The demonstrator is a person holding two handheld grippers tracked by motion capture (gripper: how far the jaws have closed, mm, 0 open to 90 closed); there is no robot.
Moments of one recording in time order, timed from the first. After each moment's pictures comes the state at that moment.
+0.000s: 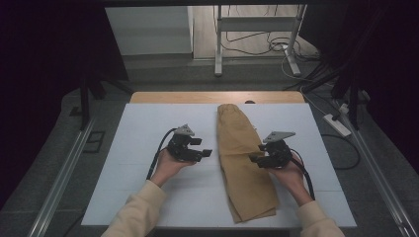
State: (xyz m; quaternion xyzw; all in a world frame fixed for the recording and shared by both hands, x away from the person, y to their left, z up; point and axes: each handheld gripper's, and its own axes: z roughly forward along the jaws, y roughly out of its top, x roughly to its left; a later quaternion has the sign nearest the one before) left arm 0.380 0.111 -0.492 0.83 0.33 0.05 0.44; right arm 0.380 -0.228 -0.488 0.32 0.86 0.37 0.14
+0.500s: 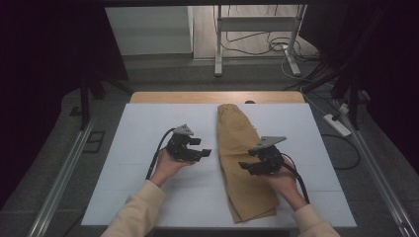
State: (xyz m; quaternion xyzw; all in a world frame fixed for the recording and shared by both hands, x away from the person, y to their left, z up) left arm 0.380 0.112 -0.492 0.83 0.34 0.04 0.44; right arm 0.358 -0.198 -0.484 0.28 0.87 0.38 0.11
